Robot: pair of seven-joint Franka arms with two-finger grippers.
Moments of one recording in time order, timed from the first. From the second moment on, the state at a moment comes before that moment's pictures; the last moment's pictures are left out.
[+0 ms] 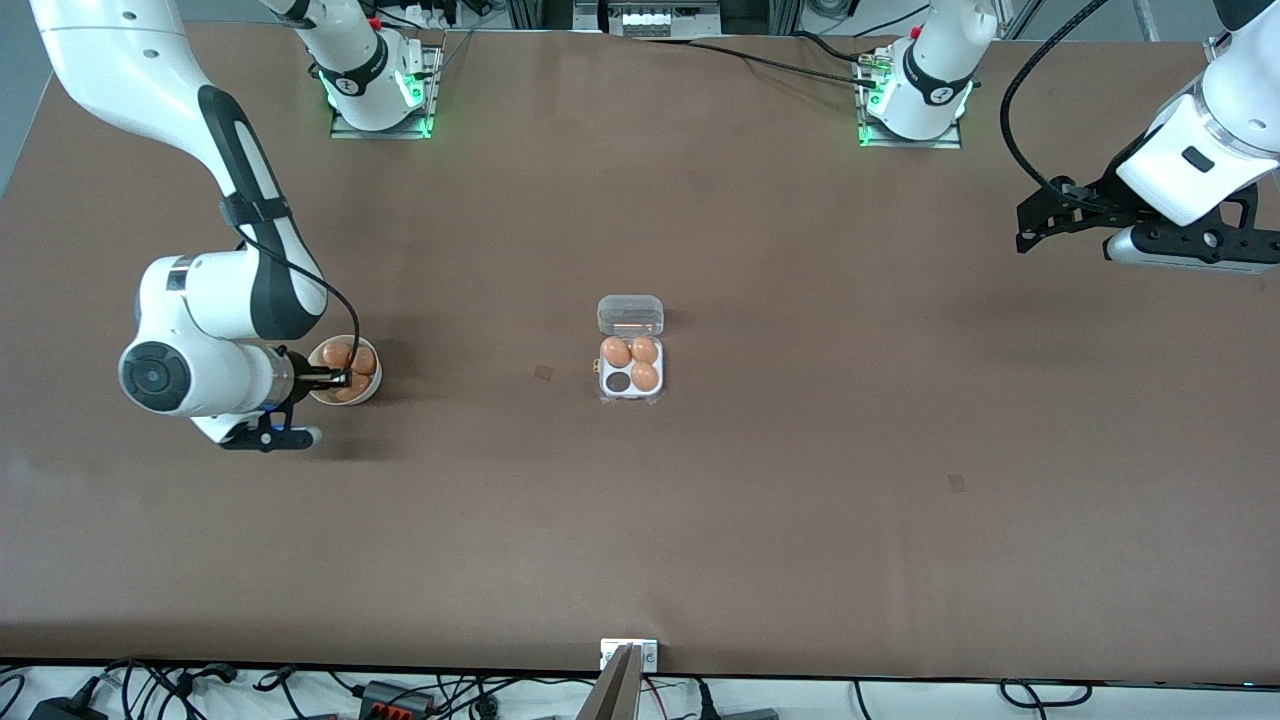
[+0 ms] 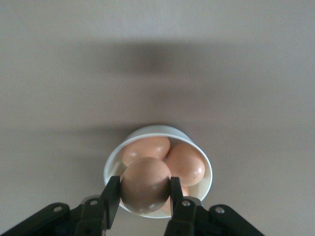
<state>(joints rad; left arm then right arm) -0.04 -0.03 -0.07 -1.65 -0.04 1.61 -0.06 0.09 0.54 0.01 -1.64 0.00 1.96 0.10</state>
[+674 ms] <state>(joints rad) -0.04 -0.03 -0.07 -1.65 -0.04 1.61 -0.06 0.46 0.65 0.02 -1.42 0.05 2.14 0.28</state>
